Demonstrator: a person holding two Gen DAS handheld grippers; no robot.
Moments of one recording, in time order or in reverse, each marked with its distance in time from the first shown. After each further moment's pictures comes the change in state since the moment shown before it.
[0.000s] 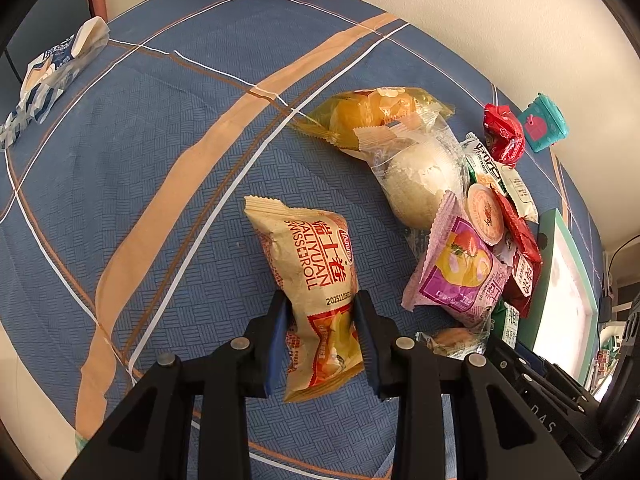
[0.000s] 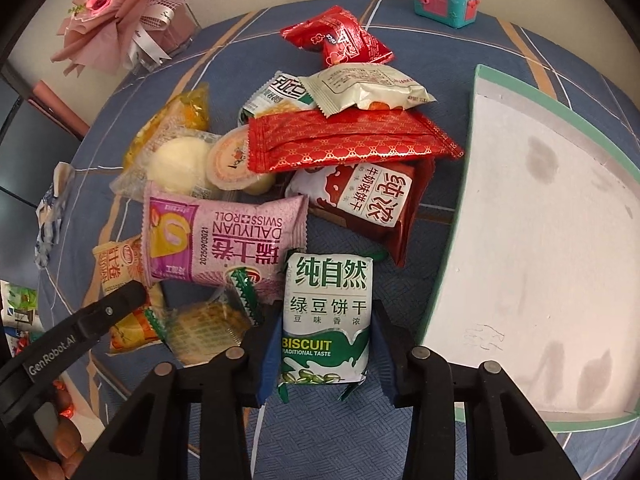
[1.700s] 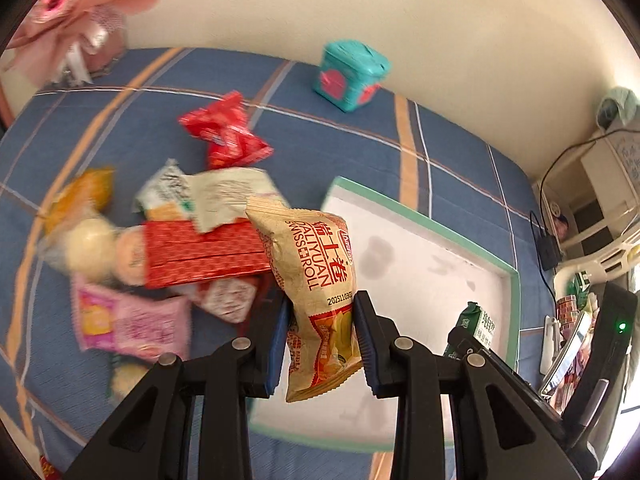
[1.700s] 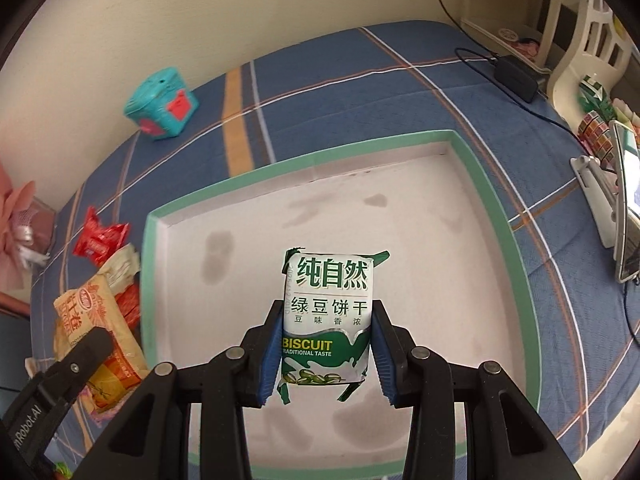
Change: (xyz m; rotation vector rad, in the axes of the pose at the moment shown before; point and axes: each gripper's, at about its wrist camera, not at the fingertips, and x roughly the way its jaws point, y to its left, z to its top) left arm -0.007 -0.251 -0.018 0.318 -0.018 -0.150; right arm -0.086 -0.219 0.017 0.539 -0.147 -0.188
